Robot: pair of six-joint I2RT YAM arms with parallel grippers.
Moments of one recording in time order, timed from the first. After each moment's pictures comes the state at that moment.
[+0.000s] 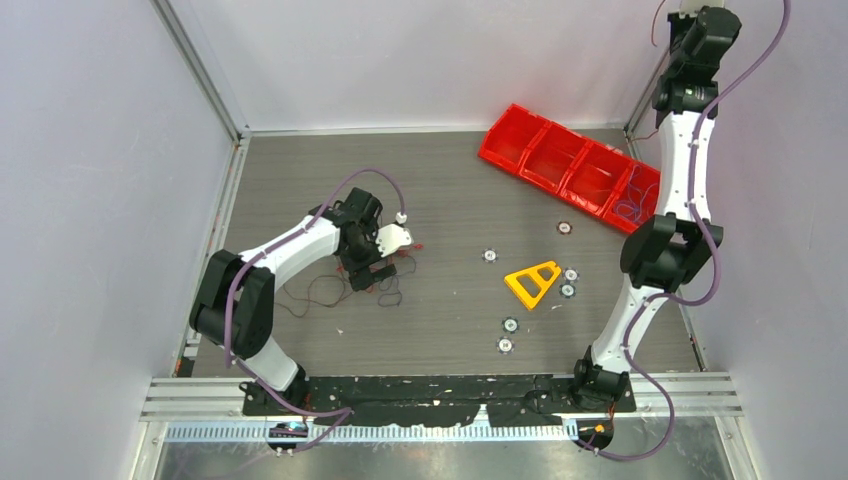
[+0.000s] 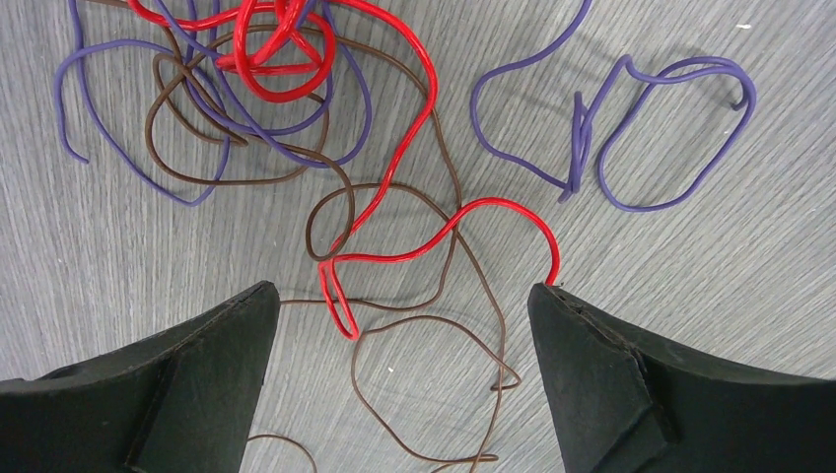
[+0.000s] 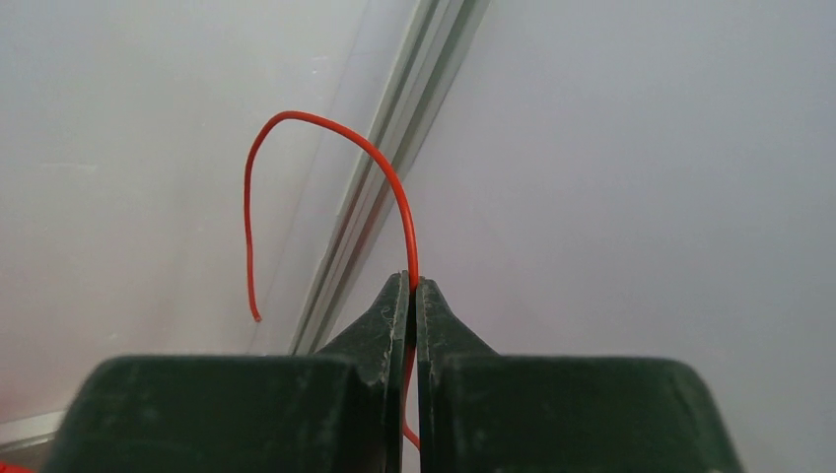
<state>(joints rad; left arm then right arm) -0.46 1.62 1.07 -0.73 0.10 0.72 -0.25 2.04 2.28 -0.11 0.17 -0.42</state>
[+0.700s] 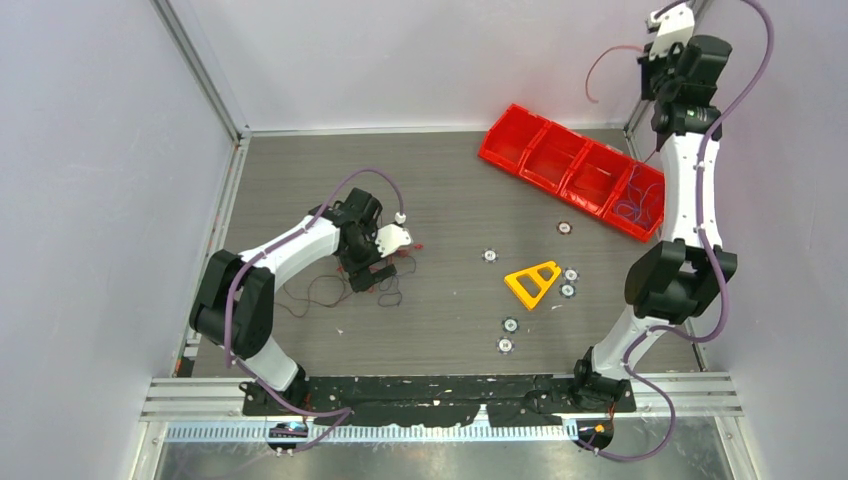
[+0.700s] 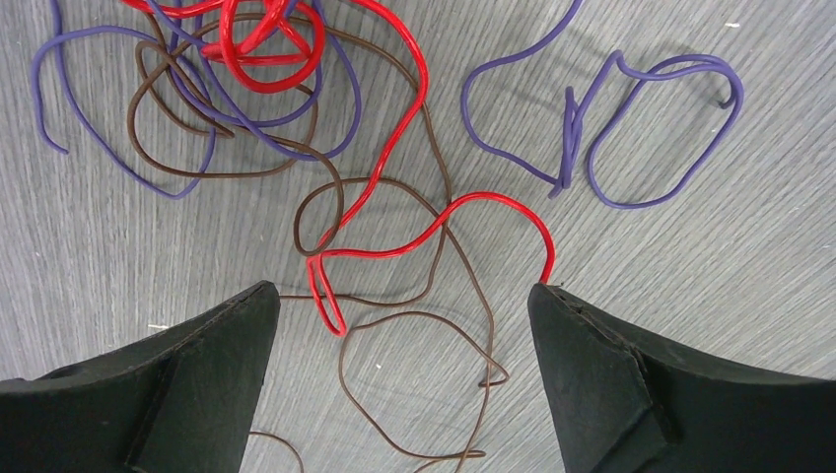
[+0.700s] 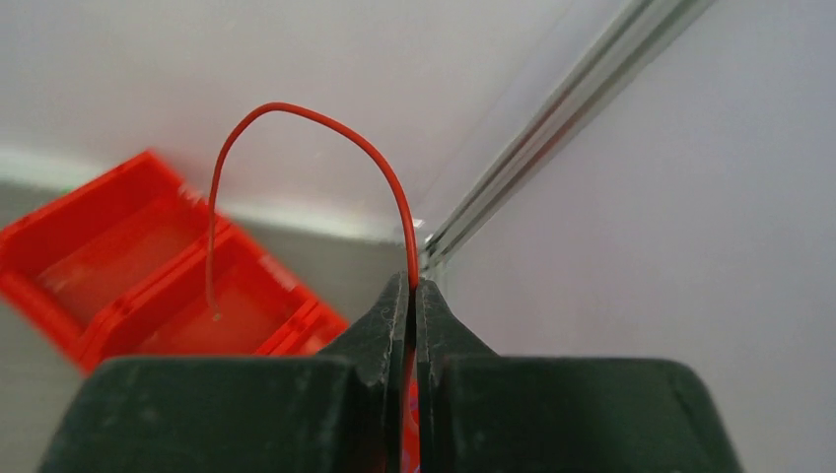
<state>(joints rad) -0.46 1.62 1.07 -0.75 0.10 0.70 -0.25 1.79 1.98 -0.29 -0.13 -0.40</state>
